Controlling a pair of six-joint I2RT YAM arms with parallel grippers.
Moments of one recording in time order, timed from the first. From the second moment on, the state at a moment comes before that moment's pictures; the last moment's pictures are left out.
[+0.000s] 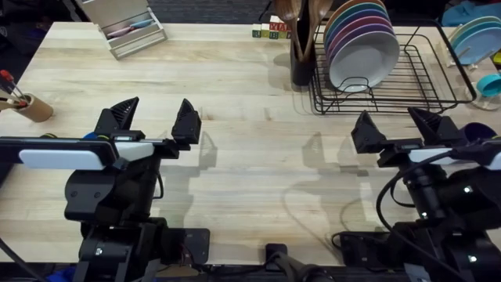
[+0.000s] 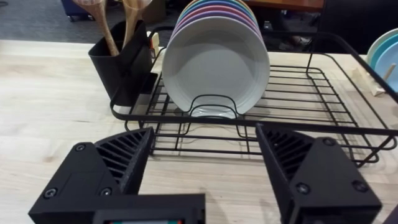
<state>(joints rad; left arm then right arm) -0.01 0.00 0.01 -0.02 -0.01 -0.02 0.00 0.00 0.01 -0.10 -0.02 -0.01</state>
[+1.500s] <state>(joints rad) -0.01 0.72 1.04 -0.68 -0.02 0.10 0.00 0.61 1.02 -0.87 -0.05 -0.02</state>
